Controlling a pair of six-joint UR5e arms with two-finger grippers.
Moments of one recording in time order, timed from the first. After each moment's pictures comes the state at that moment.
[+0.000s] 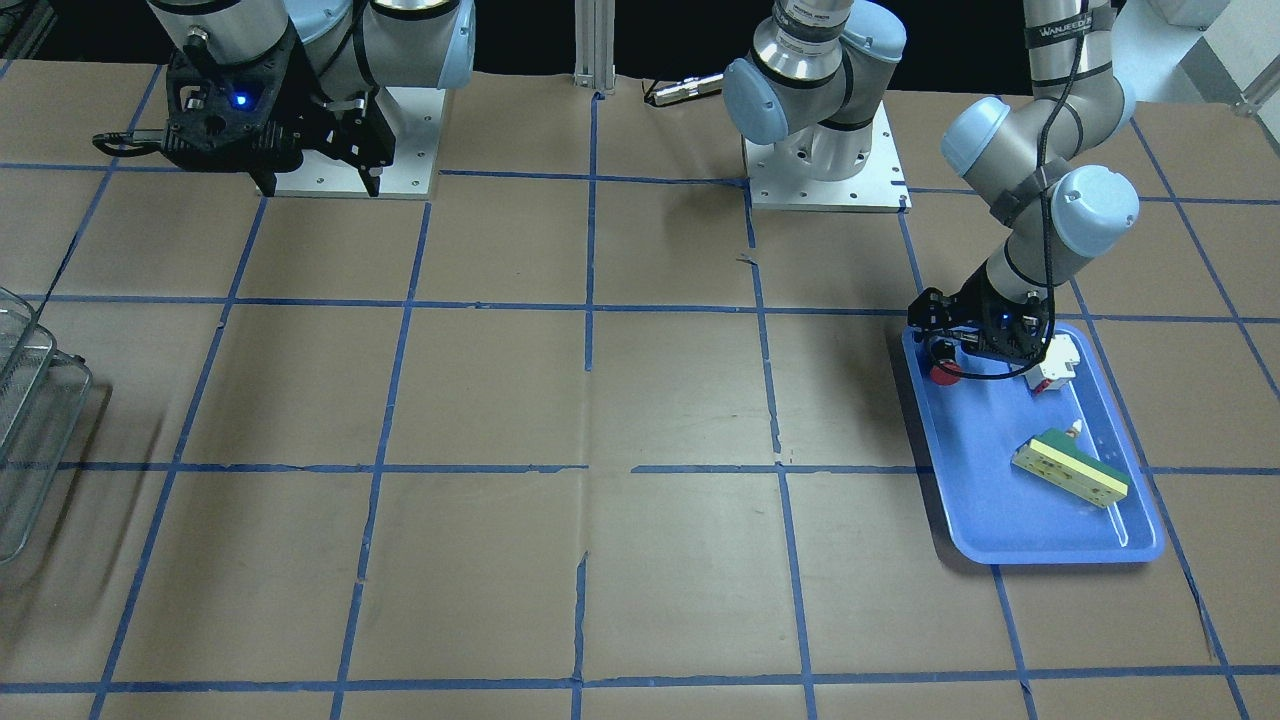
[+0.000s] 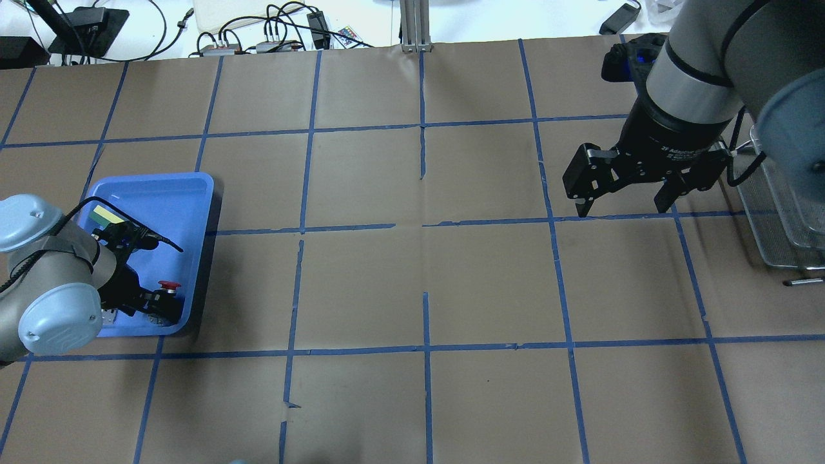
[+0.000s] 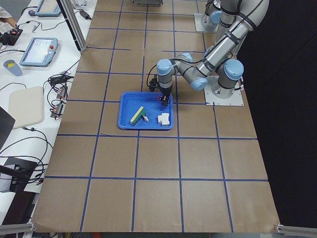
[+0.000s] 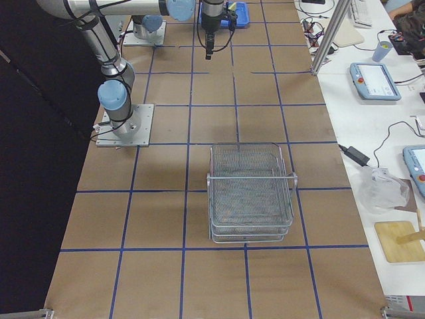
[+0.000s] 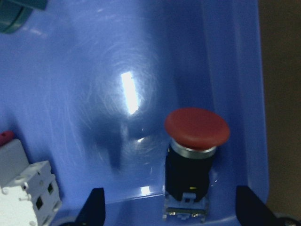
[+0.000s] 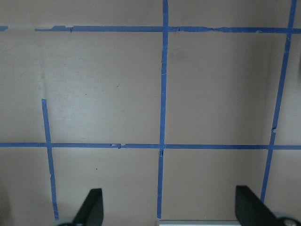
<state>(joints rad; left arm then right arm) -1.01 -1.68 -2.31 -0.83 1.64 0.78 1.58 -1.70 1.69 -1.47 -1.57 -0.02</state>
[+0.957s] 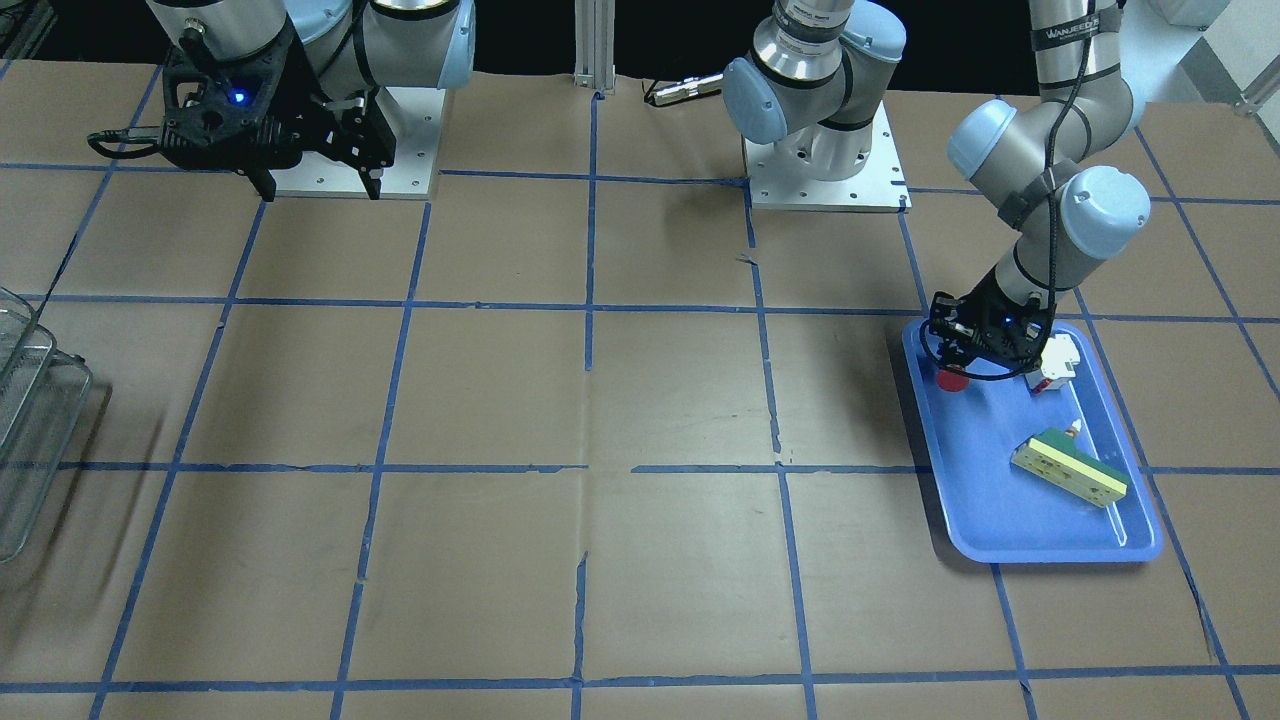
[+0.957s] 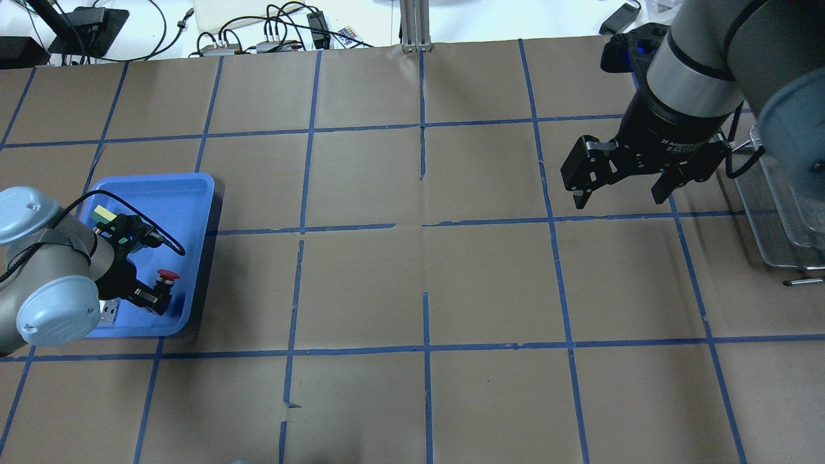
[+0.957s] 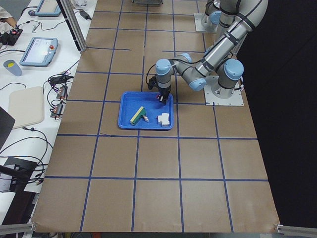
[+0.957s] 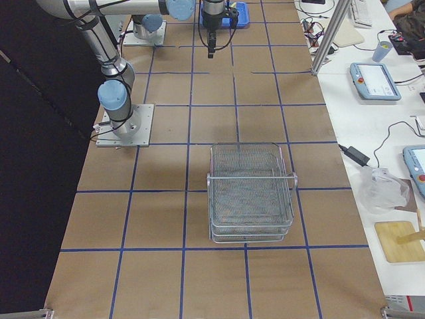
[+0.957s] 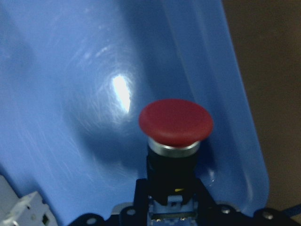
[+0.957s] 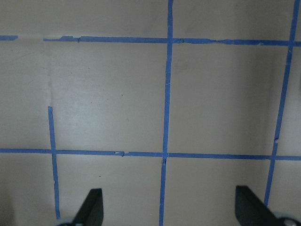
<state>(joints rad) -1.02 -1.68 -2.24 -0.83 1.61 1.05 1.57 -1.70 1.69 -1.50 -1.55 -0.03</state>
